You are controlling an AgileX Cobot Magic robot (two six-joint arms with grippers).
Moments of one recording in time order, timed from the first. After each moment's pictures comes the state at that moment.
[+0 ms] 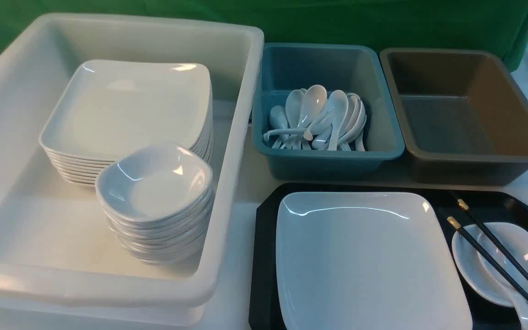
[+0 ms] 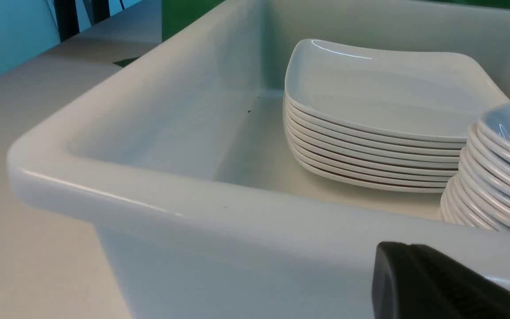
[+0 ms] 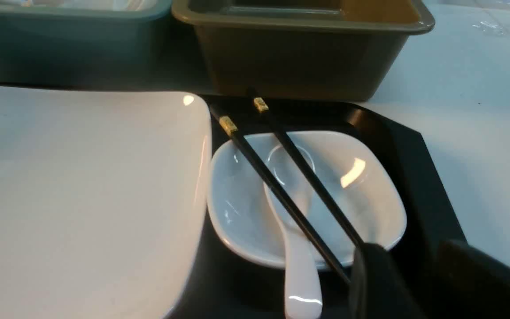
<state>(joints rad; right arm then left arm) 0.04 0.00 0.01 -0.12 0.25 0.11 0.17 0.00 0.01 -0.17 0.23 0.11</state>
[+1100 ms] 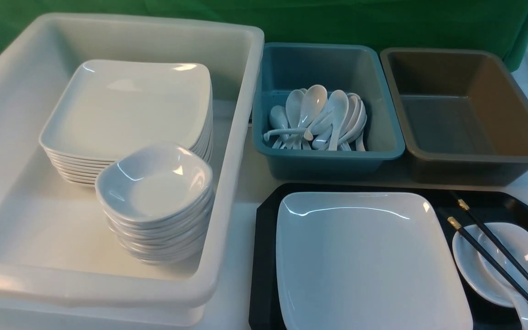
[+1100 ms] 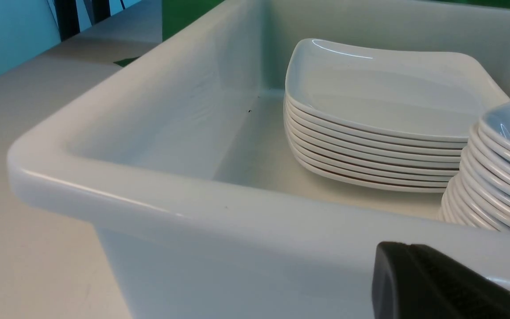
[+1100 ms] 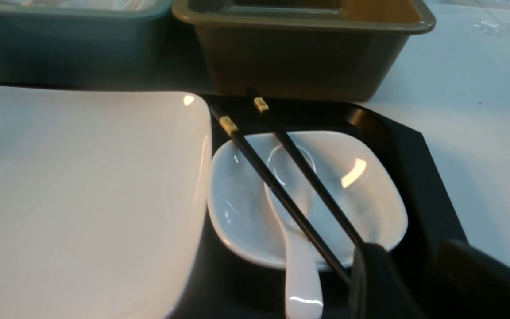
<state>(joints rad) 0.04 0.00 0.01 -0.12 0.25 0.11 0.17 0.00 0.01 -0.17 0.23 0.11</state>
